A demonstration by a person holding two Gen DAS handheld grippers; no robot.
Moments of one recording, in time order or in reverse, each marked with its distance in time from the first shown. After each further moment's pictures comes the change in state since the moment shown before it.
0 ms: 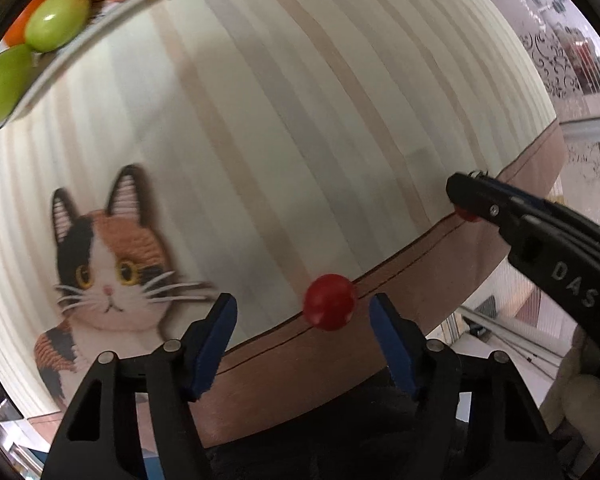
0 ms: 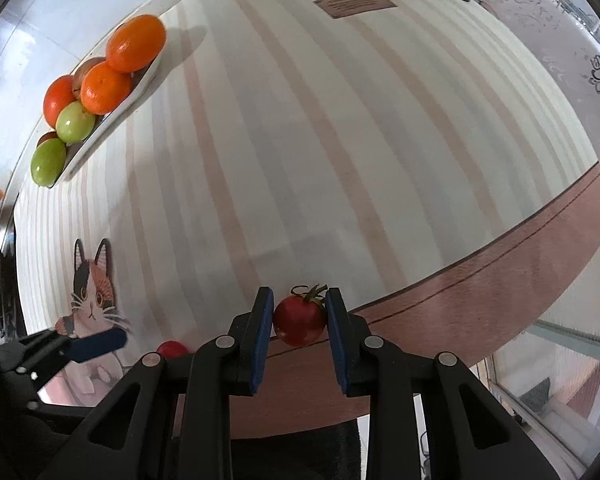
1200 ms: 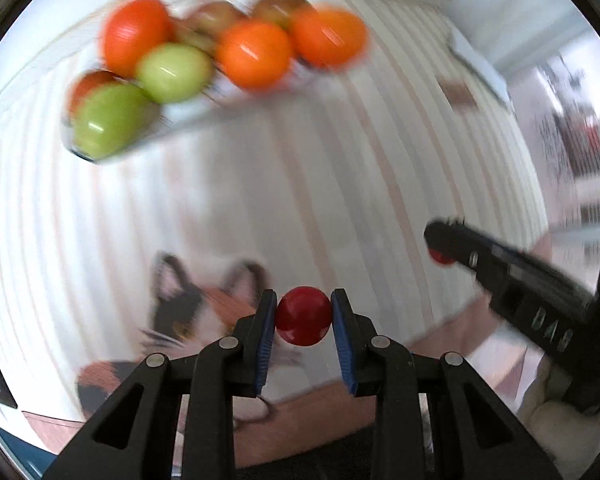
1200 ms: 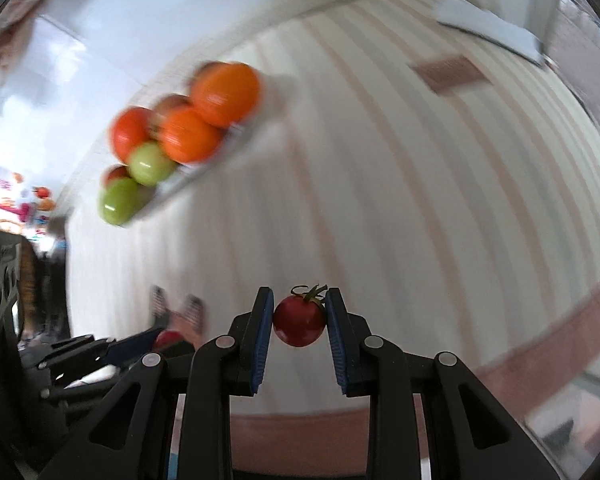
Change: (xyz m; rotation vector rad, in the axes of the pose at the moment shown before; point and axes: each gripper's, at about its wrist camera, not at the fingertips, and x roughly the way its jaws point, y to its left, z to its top) left arm -0.089 0.073 0.024 -0.209 -0.254 -0.010; right arm -0.024 0.083 0.063 -0.113 -0.099 0.220
